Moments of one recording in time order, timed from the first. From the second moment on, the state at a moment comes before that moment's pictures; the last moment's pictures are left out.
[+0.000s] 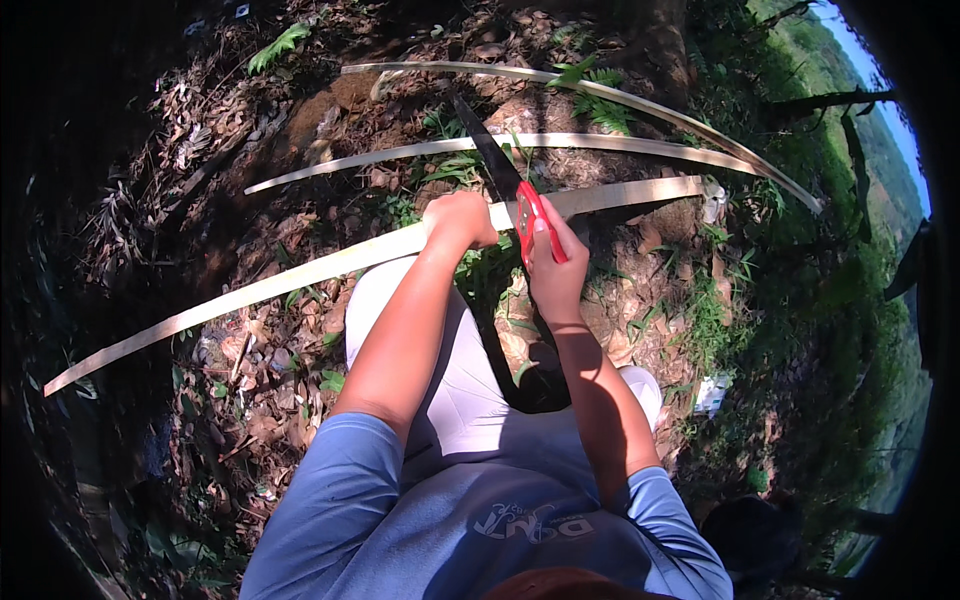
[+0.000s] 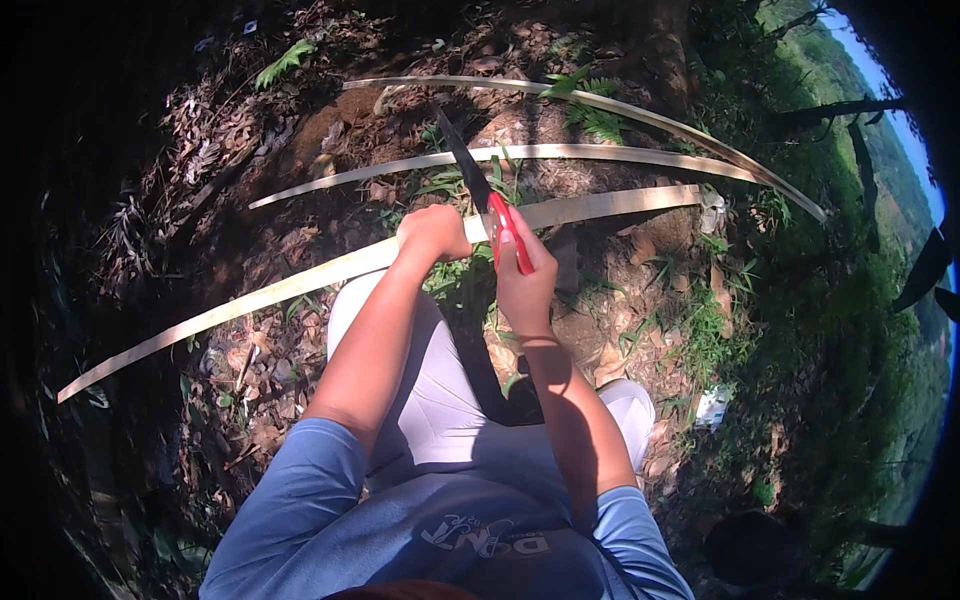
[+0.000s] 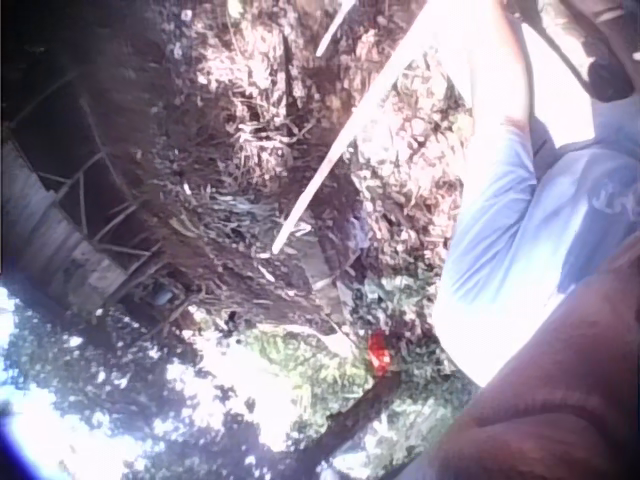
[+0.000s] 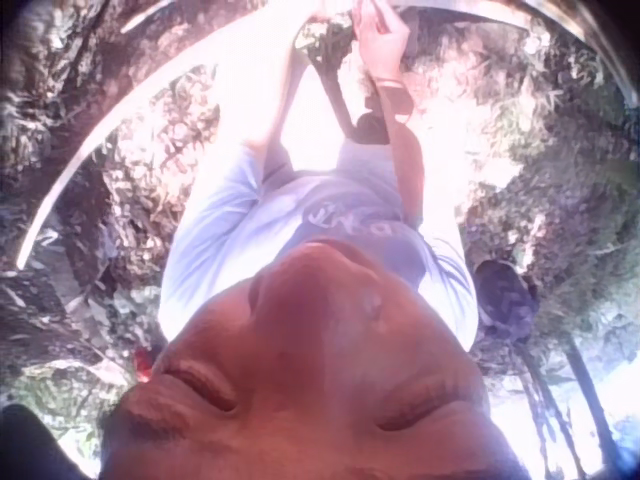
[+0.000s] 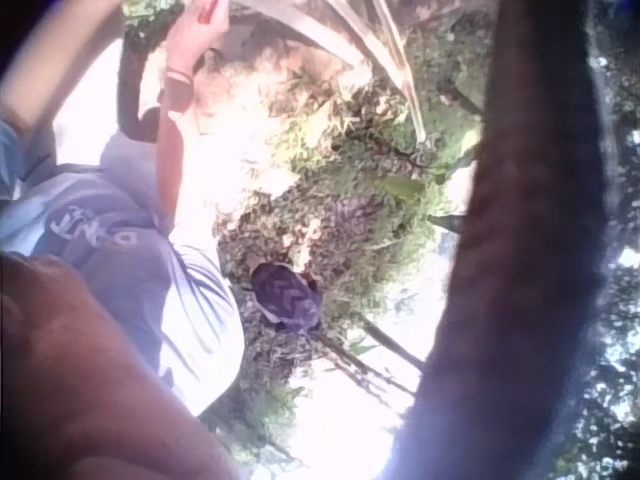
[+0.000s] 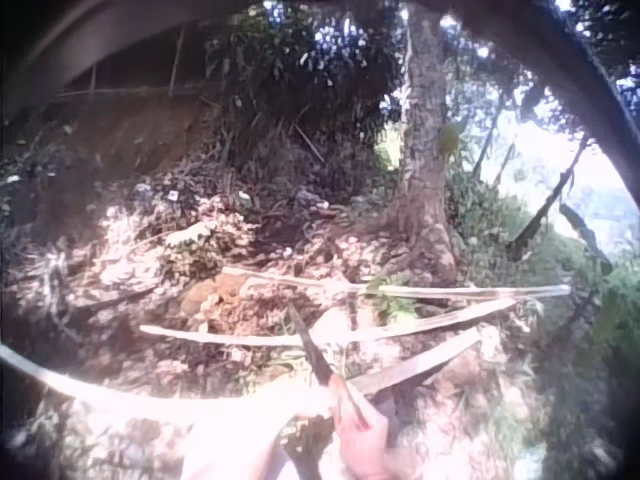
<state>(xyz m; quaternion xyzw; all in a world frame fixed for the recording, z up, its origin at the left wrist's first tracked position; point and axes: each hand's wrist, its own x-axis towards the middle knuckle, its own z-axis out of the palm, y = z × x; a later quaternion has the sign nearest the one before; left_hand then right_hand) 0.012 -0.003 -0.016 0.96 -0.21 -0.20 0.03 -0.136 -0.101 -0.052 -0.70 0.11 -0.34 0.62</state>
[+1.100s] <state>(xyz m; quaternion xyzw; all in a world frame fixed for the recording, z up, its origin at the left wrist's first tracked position) 0.014 0.008 -0.010 0.95 -0.20 -0.22 0.05 -0.277 -0.092 -0.036 -0.70 0.21 -0.21 0.65</state>
